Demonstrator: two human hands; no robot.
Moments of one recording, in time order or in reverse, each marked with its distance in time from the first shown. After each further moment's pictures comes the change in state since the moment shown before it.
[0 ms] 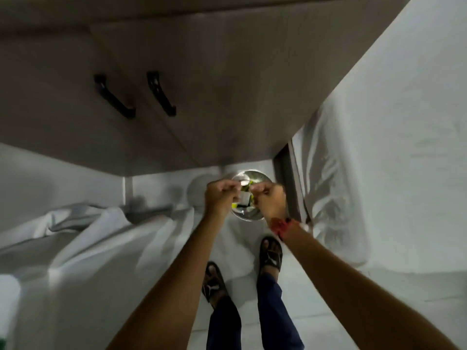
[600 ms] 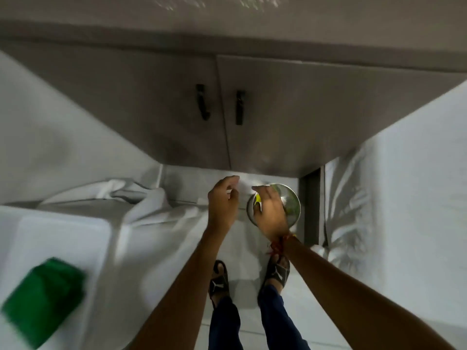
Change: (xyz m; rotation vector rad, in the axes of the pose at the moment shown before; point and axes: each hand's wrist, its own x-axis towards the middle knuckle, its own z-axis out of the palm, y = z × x) left_hand -0.064 0.039 -0.087 0.286 0.335 0.316; right_hand -0.061 -0.047 0.040 -0.719 -0.298 -0.571
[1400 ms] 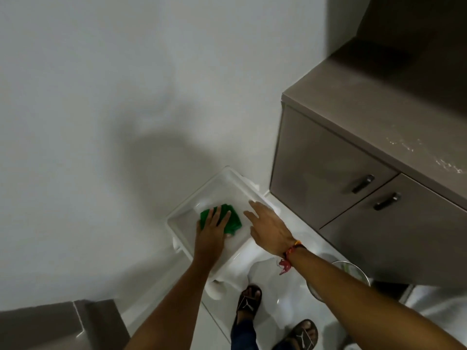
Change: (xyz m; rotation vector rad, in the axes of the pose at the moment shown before) left_hand -0.200 -0.080 -0.307 0.733 0.145 -0.336; right_hand -0.113 -0.308 0.019 -0.511 -0.382 -1.101
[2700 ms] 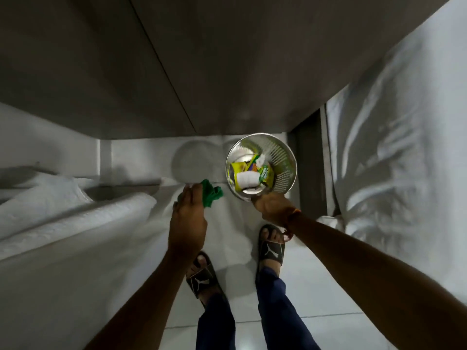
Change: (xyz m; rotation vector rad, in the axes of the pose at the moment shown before) left_hand 0.119 0.240 0.377 -0.009 -0.230 0.579; right_hand -0.258 0.305 0.387 -0.015 -0.138 0.578
